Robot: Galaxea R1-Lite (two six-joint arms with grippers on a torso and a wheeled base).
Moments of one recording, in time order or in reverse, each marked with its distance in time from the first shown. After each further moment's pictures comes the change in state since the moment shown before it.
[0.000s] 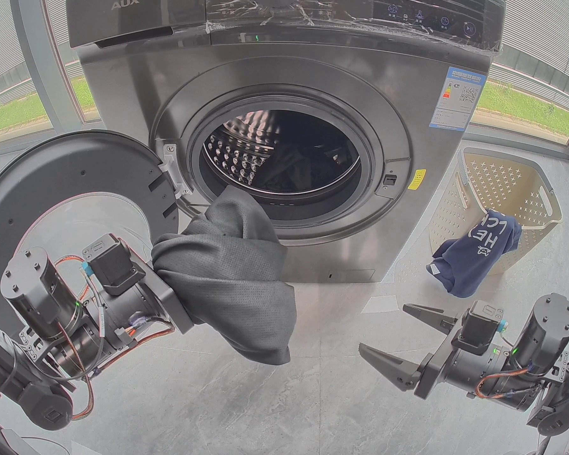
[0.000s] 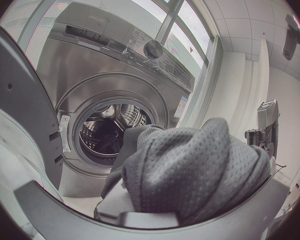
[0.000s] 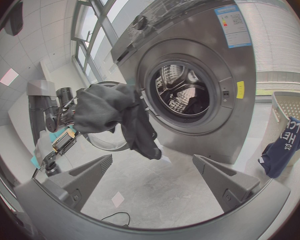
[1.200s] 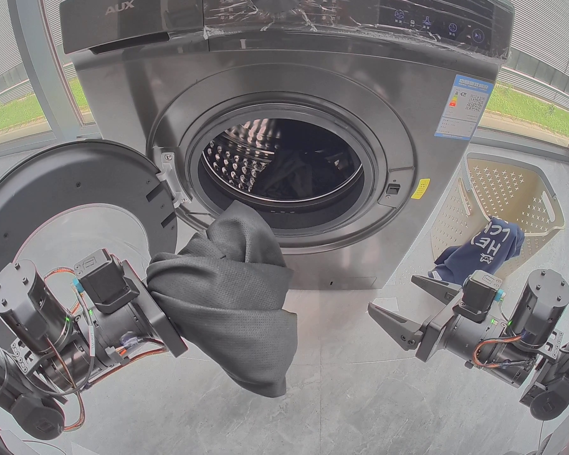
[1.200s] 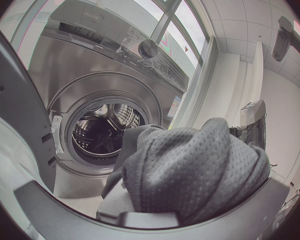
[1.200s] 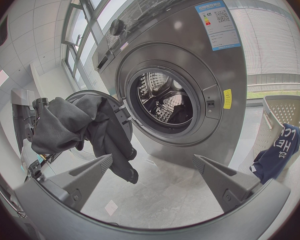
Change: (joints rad) left arm -0.022 -0.048 0.065 -0.001 -0.055 -0.003; right arm -0.134 0.054 -0.082 -0.013 0.034 0.001
